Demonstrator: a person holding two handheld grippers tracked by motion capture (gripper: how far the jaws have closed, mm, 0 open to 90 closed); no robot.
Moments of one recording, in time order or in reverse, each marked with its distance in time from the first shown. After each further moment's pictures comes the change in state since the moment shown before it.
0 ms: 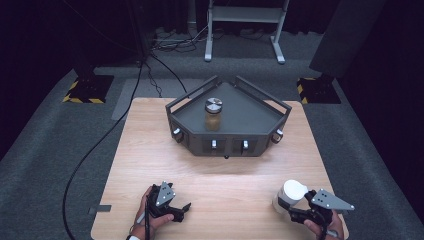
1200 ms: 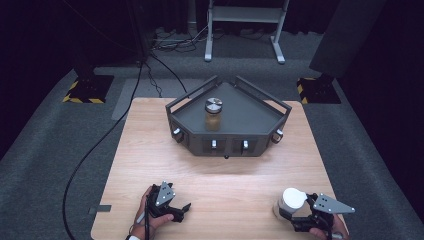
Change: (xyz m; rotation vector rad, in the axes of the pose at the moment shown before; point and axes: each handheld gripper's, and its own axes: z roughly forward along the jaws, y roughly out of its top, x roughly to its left) left arm 0.002 0.000 0.000 0.001 -0.008 0.003; right arm -0.024 -0.020 -0.004 0.031 0.131 -0.032
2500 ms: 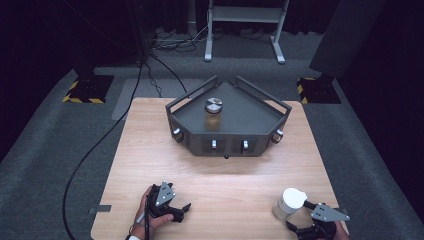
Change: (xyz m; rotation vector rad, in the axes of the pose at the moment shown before) left arm 0.000 0.000 0.000 0.000 -0.002 0.002; right arm 0.004 -0.023 -0.003 0.214 -0.119 -0.062
